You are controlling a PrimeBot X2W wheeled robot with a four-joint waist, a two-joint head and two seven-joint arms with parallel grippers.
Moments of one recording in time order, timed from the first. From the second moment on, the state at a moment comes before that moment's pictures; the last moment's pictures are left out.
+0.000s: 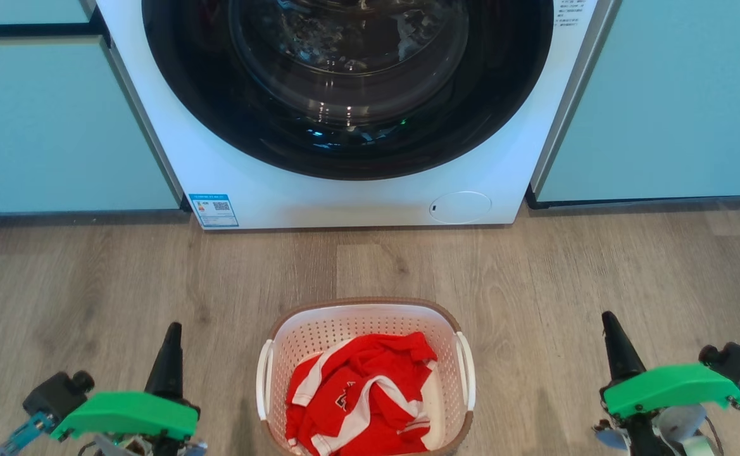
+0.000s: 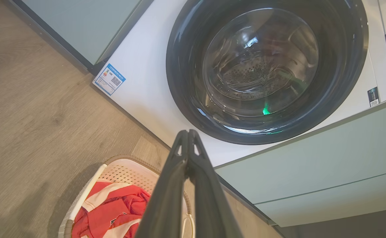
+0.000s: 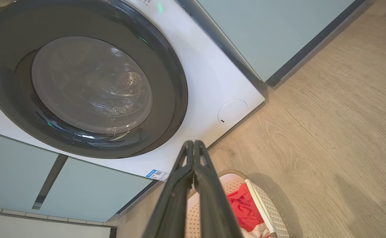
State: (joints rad) left arm 0.08 0.06 -0.06 0.20 -0.95 -0.10 -0.10; right arm 0.02 -0.05 0.03 0.24 0.97 0.13 -0.10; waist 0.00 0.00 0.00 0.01
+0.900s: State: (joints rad) left arm 0.02 0.06 -0.02 0.23 -1.24 -0.11 -0.02; right arm -0.01 -0.06 -0.02 0.25 1.26 0.13 -0.02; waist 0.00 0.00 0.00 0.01
